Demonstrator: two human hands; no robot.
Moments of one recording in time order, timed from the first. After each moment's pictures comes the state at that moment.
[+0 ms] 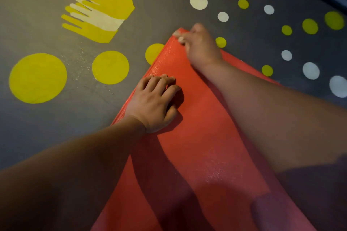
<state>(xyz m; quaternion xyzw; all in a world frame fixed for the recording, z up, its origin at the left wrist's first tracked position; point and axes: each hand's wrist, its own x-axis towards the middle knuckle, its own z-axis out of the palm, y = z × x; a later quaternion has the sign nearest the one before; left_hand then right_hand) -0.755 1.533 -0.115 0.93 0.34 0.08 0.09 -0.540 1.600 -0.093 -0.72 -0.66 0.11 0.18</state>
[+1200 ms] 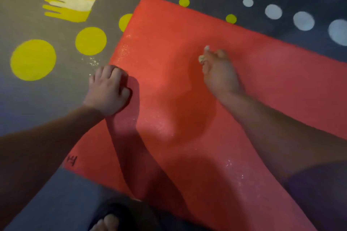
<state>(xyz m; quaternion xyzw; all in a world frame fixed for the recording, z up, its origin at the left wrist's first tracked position) -0.833 1.458 -0.080 0.88 0.47 0.01 0.13 -0.528 1.344 -0.085 -0.81 -0.54 0.11 0.19</state>
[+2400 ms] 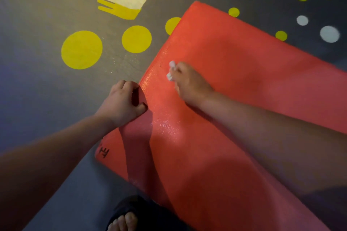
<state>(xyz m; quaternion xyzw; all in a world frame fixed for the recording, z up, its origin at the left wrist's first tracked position) -0.905 1.462 -0.079 0.77 0.56 -0.02 0.29 -0.660 1.437 -0.105 -0.61 -0.76 0.16 0.17</state>
